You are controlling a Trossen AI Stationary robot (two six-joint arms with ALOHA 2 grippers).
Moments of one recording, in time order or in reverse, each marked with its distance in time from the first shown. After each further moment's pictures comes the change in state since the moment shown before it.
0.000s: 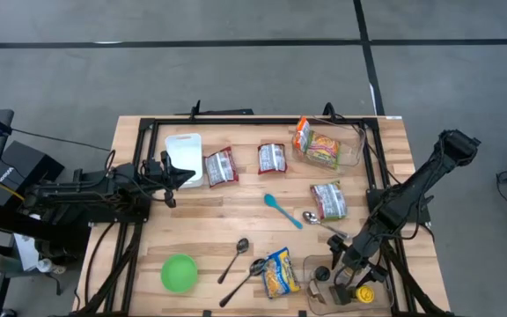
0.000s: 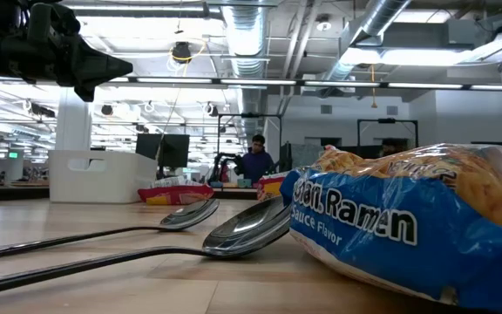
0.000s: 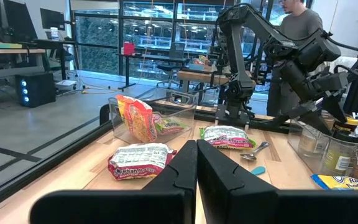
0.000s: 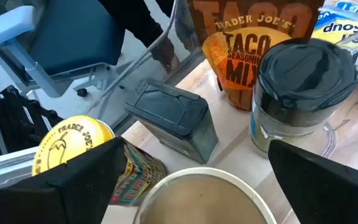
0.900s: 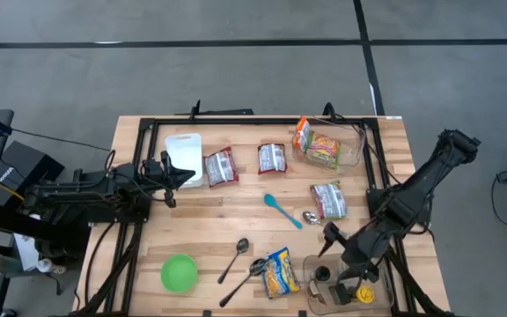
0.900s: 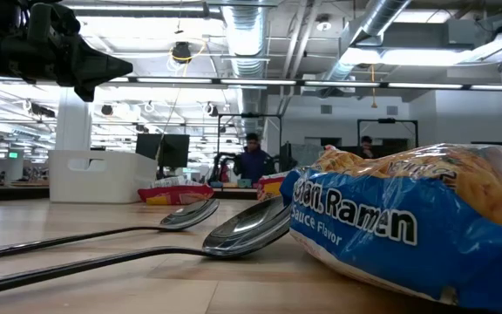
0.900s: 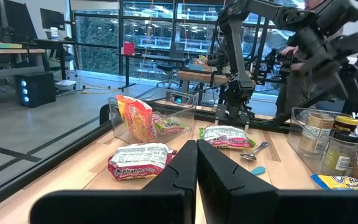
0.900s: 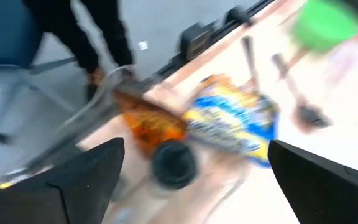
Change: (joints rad) left arm 0.000 0.000 0.000 0.000 0.000 0.000; right arm -0.002 0.000 0.333 -0.296 0.330 -0.243
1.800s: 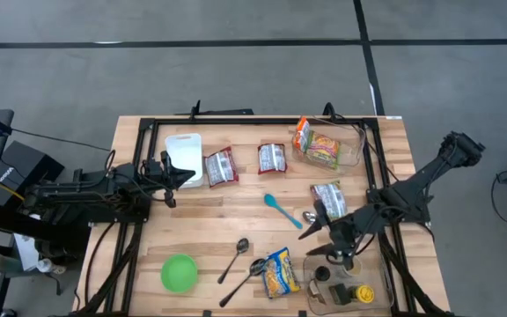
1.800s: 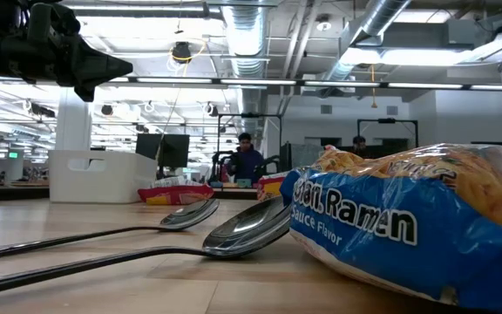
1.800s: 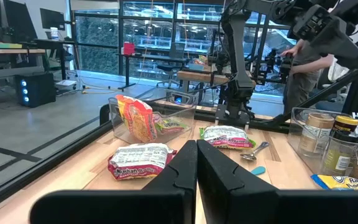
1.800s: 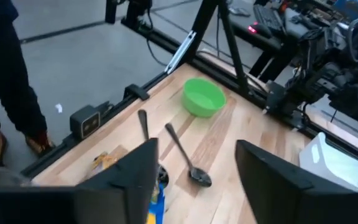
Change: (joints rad) left arm 0.000 0.000 0.000 0.000 0.000 0.000; right arm -0.169 0.000 0.045 0.280 0.138 -0.150
